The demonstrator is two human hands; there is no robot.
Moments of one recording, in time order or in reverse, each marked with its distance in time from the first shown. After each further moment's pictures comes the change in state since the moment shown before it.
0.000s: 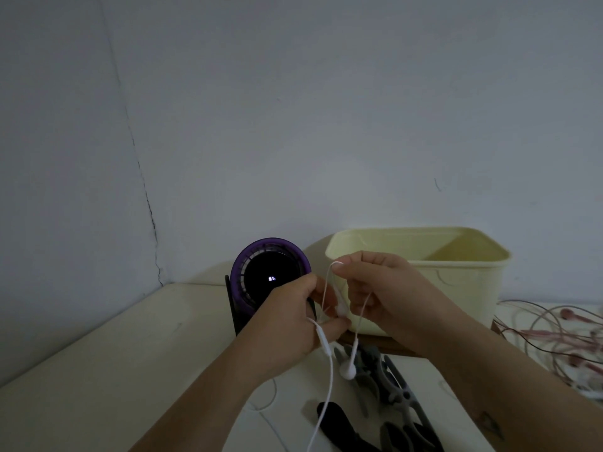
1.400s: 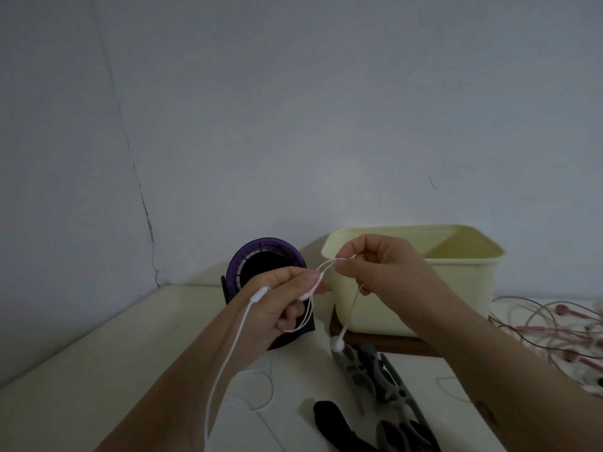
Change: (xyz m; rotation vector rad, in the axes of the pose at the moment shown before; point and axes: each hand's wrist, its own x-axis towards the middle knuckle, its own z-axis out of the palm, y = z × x) left_hand 0.005 0.000 -0.014 -0.657 0.014 -0.179; right_hand 0.007 -0.004 -0.011 -0.333 0.154 -0.203
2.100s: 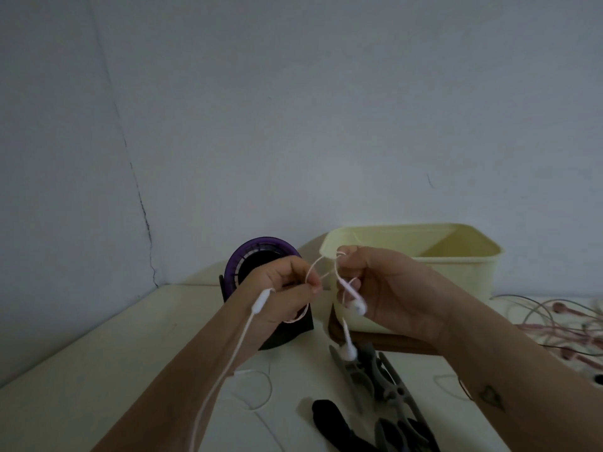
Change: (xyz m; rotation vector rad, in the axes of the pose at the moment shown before) left_hand 0.001 0.005 0.004 0.121 -0.001 0.138; right_hand 0.000 0.001 -0.002 0.738 -0.364 0.296
